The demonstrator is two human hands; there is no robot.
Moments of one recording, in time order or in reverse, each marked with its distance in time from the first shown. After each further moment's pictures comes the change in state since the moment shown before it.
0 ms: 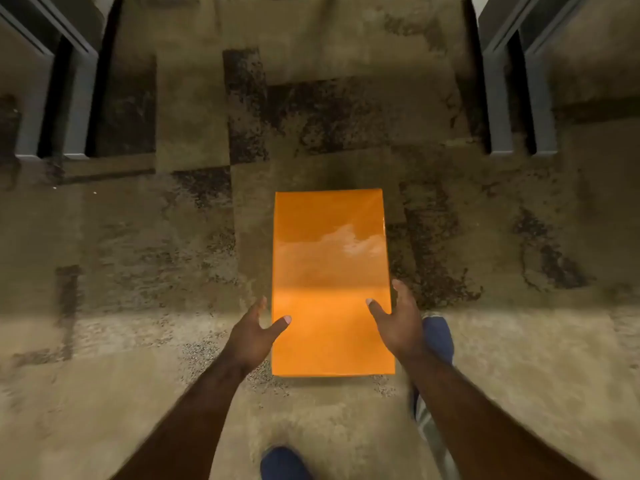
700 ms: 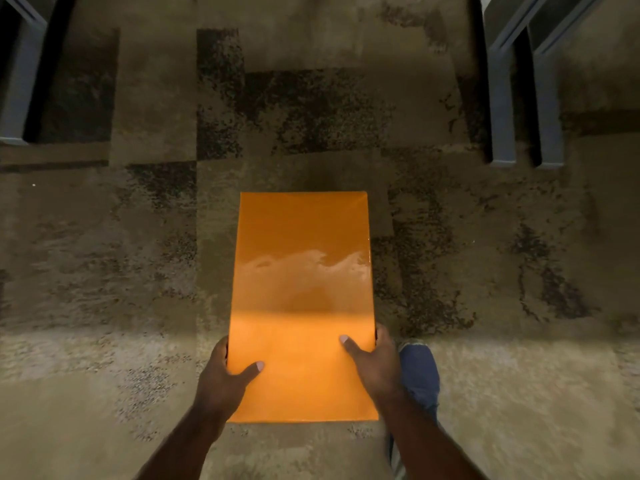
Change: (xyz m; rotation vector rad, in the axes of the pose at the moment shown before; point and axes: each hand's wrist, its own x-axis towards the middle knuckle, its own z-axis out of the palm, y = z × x) left_hand 0.046 -0.034 0.069 -0.243 0.116 -0.166; right_hand 0.052 0.059 0.020 0.153 -0.016 0.184
